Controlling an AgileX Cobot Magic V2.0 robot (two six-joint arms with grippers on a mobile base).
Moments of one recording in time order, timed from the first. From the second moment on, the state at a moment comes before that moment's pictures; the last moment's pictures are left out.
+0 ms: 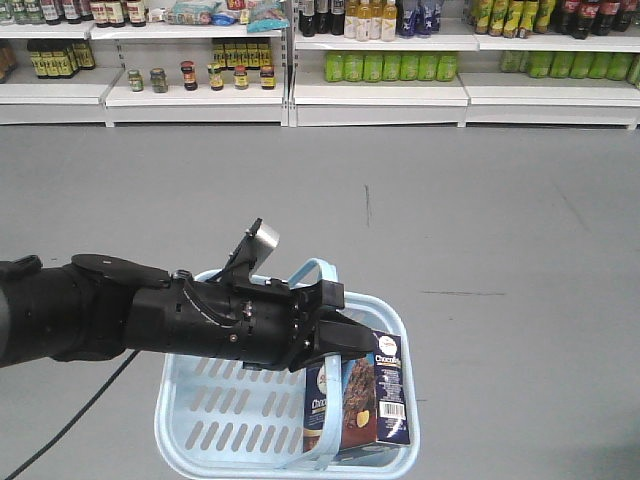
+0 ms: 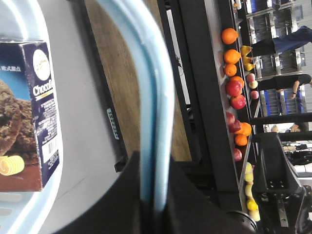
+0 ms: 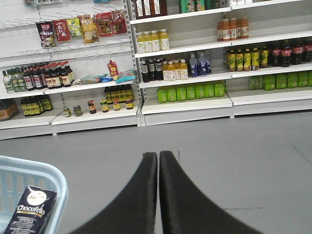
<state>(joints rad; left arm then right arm) -0.51 1.70 -0.94 -1.68 0.78 0.81 0.04 -0.01 0.03 0.03 0.10 0.07</state>
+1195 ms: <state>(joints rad) -0.51 1.70 -0.94 -1.68 0.78 0.81 0.04 -0.01 0.03 0.03 0.10 0.07</state>
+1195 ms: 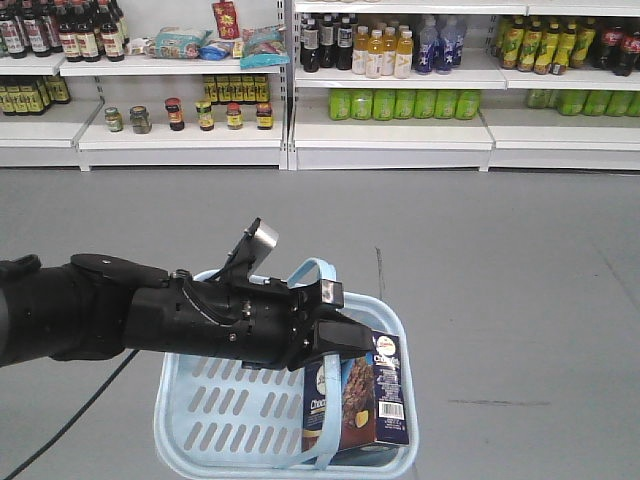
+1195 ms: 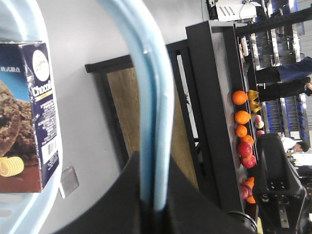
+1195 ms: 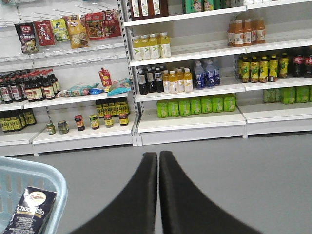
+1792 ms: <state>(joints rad) -0.51 1.70 -0.94 -1.68 0.78 0.81 0.04 -0.01 0.03 0.03 0.10 0.07</state>
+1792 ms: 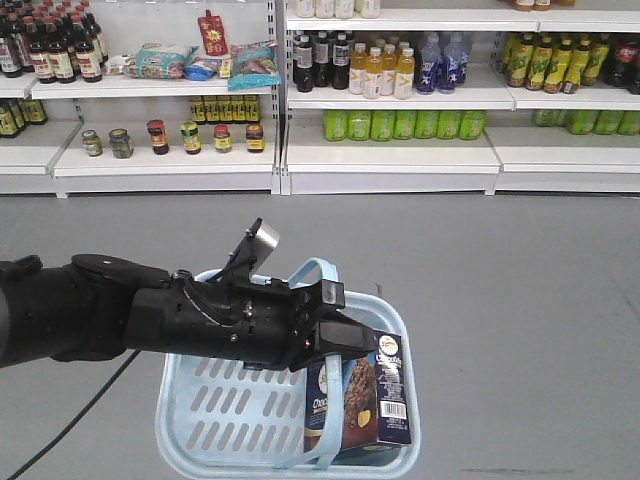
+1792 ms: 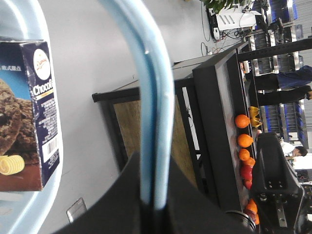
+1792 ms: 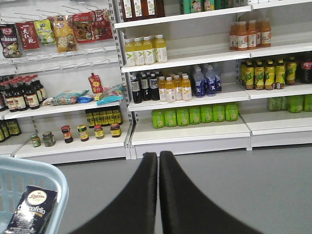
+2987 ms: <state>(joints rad) -0.51 1.70 -0.94 -1.68 0.78 0.81 0.04 -0.01 0.03 0.03 0.10 0.07</state>
